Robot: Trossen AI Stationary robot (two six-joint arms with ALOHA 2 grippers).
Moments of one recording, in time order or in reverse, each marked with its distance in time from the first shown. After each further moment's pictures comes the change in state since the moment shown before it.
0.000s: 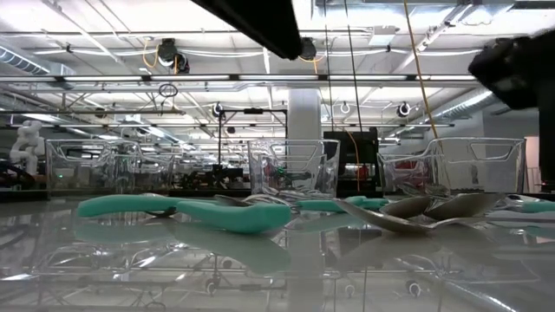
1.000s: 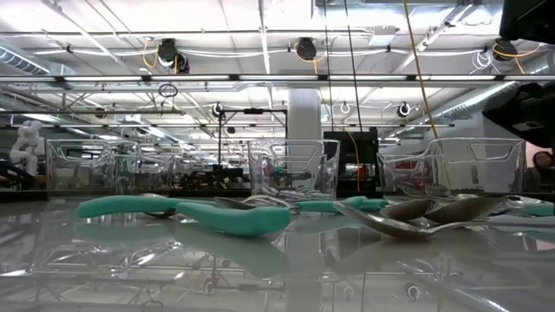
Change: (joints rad) left arm -0.088 0.000 -0.079 0.450 0.082 0.293; right arm -0.009 0.081 -0.009 -0.044 0.000 0.228
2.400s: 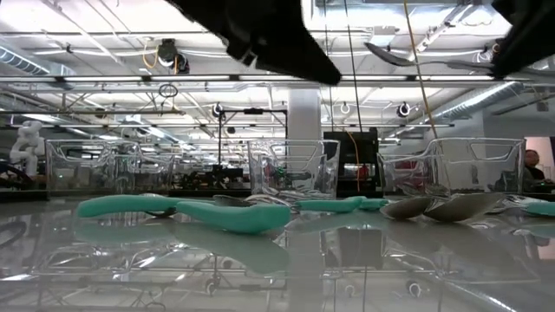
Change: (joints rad) left arm 0.340 -0.431 -0.757 0.793 0.306 0.567; right arm 0.064 -0.424 -0.025 -0.563 0.434 0.072
